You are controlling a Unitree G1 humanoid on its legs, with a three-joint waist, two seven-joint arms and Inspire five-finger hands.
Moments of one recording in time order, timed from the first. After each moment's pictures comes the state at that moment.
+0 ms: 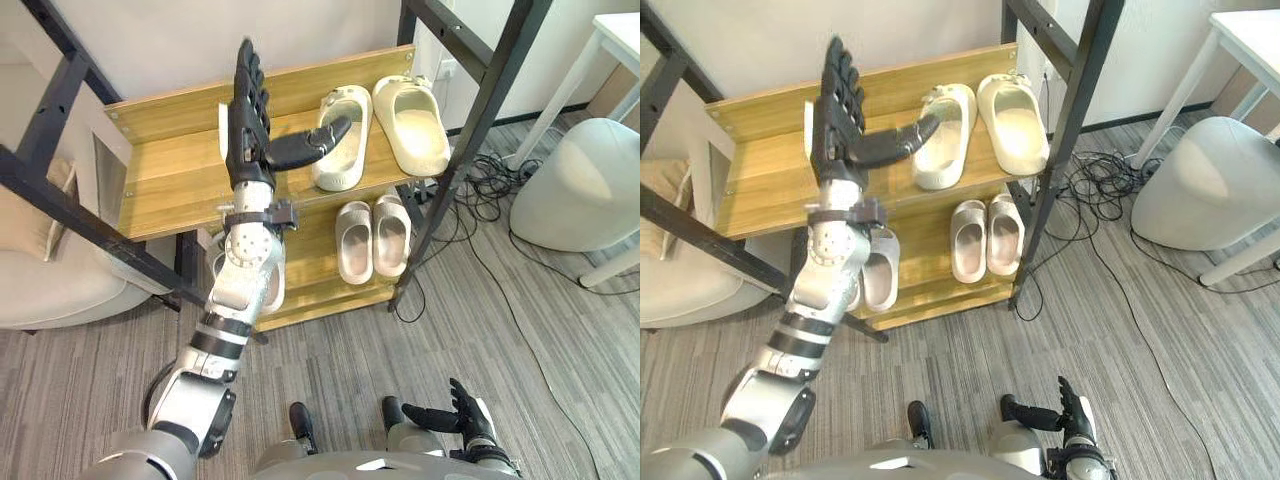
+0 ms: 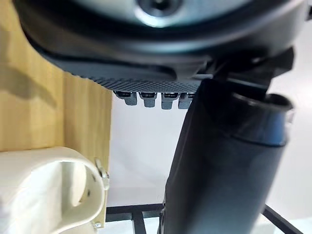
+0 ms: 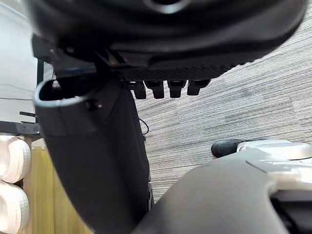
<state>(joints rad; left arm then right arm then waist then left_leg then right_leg) -0.46 0.20 -0.19 0.11 -0.34 -0.19 0.35 0.25 -0.17 0.03 0.79 0.04 -0.13 -0.12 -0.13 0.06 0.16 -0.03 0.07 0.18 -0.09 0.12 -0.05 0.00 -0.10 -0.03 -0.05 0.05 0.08</state>
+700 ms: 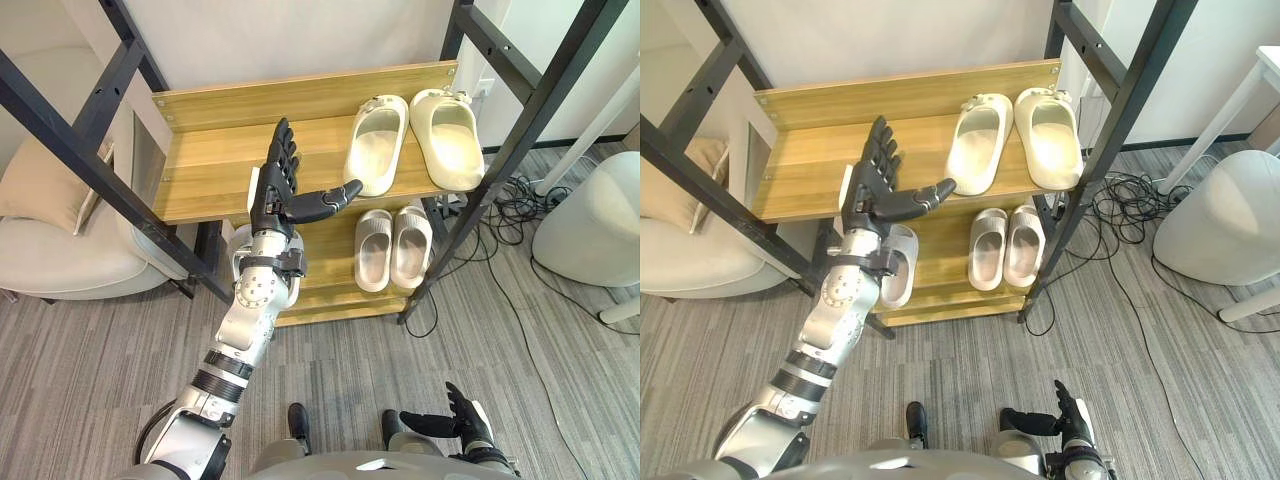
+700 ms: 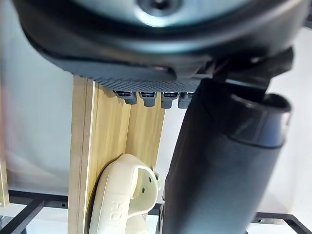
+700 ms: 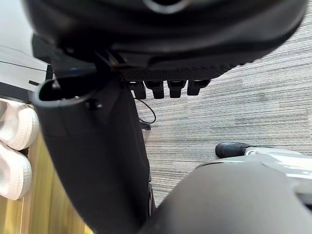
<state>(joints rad) -0.35 0.20 -0.33 0.10 -0.40 -0.19 0.27 0.25 -0.18 0.07 0.80 0.01 -0.13 -0.12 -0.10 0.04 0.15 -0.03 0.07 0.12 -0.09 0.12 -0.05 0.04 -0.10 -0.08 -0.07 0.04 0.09</state>
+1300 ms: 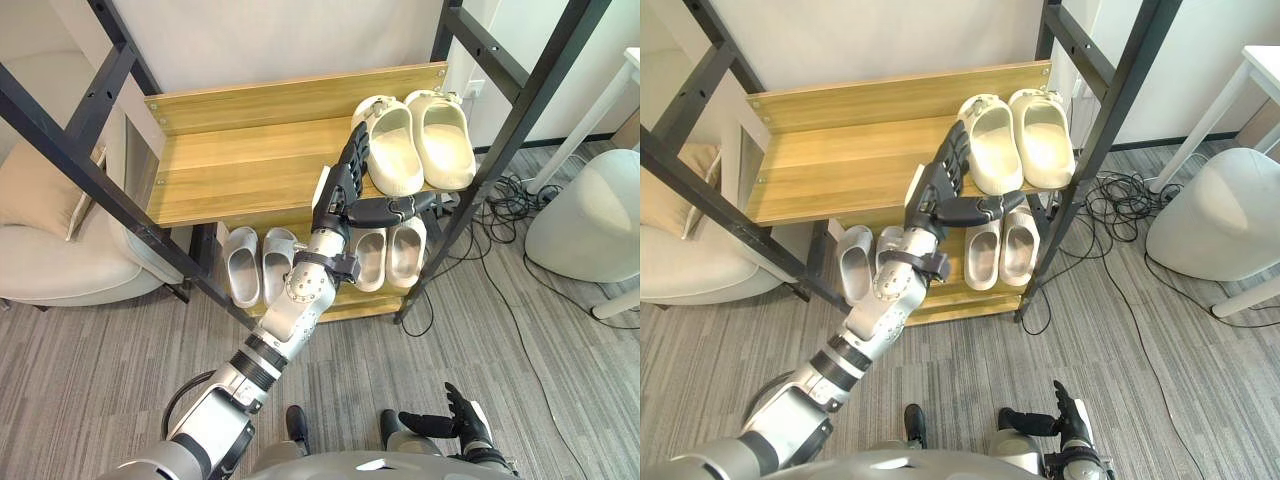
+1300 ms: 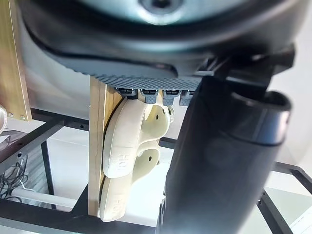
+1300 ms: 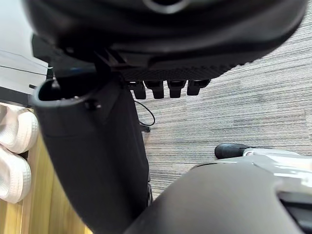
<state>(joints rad) -0.51 0.10 -0.50 0.23 -0.46 -0.18 0.28 0.25 -0.18 0.07 0.80 0.00 -0.13 -0.13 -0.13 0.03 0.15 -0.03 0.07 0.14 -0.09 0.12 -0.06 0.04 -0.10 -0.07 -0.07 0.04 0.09</state>
